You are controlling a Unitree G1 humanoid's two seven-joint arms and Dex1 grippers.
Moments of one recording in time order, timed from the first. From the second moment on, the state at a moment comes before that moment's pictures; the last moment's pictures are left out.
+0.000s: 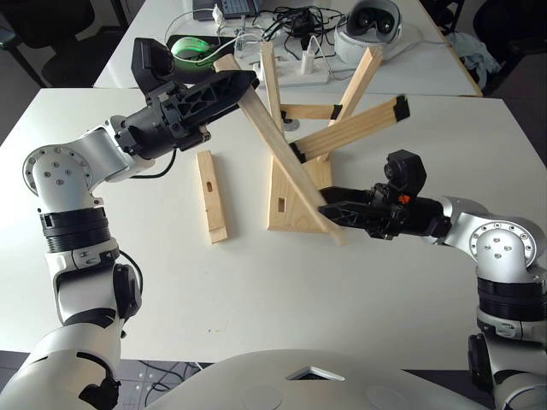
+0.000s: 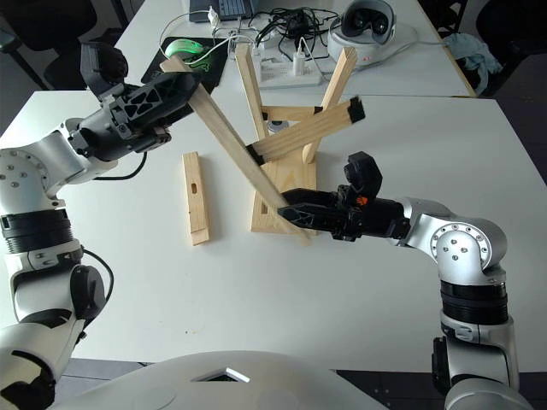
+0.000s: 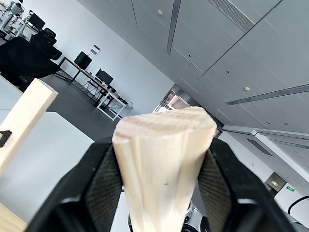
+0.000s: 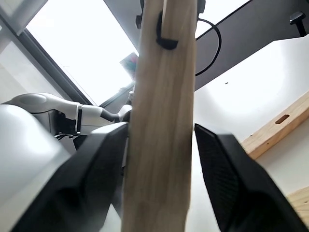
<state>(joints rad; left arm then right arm) -0.66 0.45 0.29 0.09 -1.37 1.18 -0.69 -0.24 -0.62 -0.10 -0.26 1.11 1.01 1.07</state>
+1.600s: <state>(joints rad) -0.56 0.48 0.28 -0.02 -1.17 0.98 -0.78 -0.09 -0.36 0.04 -0.37 0.58 0.63 0.59</state>
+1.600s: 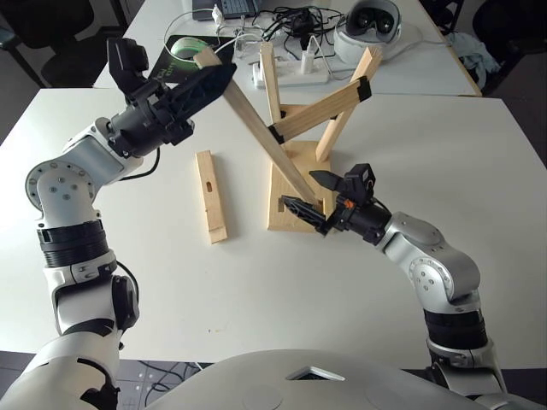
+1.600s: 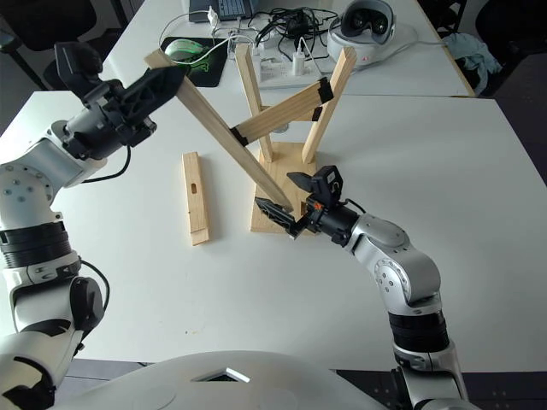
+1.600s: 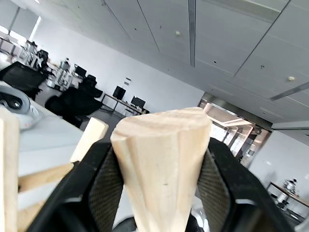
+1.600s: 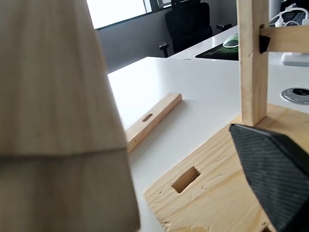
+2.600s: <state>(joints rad) -0.47 0.64 0.08 -0.03 -0.73 0.67 -1.04 0.03 -0.50 0.08 -0.14 0.42 0.45 0.75</state>
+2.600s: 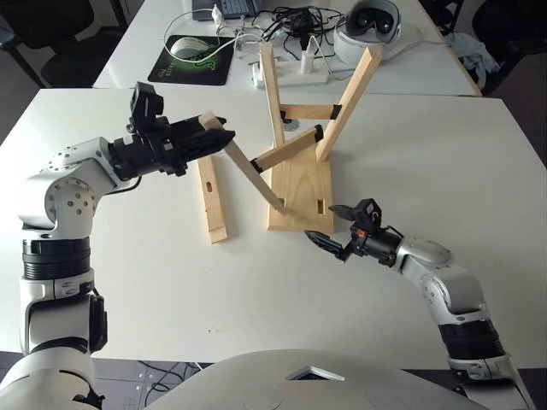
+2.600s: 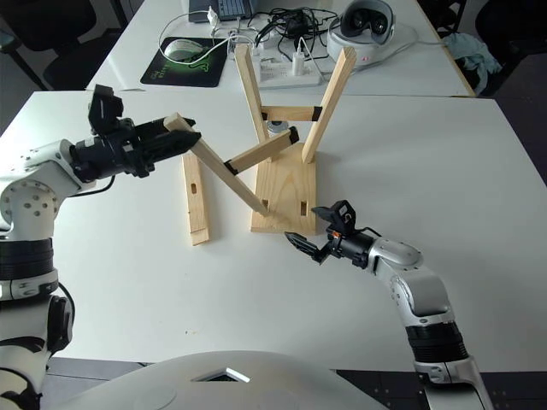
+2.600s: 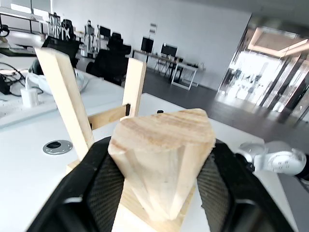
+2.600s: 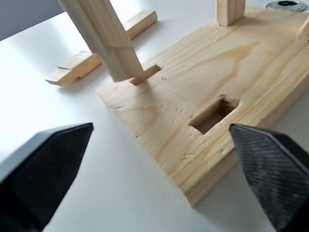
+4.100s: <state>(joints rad) -0.98 0.71 -0.27 0.40 -0.35 0.43 -1.57 0.16 -0.38 0.09 -0.27 0.41 0.42 0.65</state>
